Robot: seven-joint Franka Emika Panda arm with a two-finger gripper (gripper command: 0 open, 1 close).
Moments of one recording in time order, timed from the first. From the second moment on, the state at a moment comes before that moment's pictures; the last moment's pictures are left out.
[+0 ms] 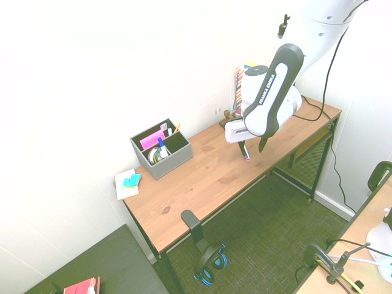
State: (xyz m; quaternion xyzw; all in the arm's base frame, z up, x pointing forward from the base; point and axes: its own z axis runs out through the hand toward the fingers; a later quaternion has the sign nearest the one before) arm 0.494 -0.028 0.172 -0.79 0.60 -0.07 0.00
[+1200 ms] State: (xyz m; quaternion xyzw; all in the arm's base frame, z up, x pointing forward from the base) arm 0.537 0.022 0.263 -0.78 0.62 0.01 0.12
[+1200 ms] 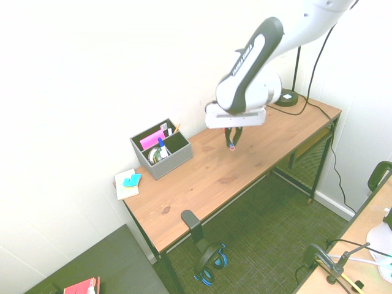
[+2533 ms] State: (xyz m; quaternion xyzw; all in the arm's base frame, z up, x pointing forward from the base) arm 0.642 0.081 0.239 -0.69 0.63 0.27 0.25
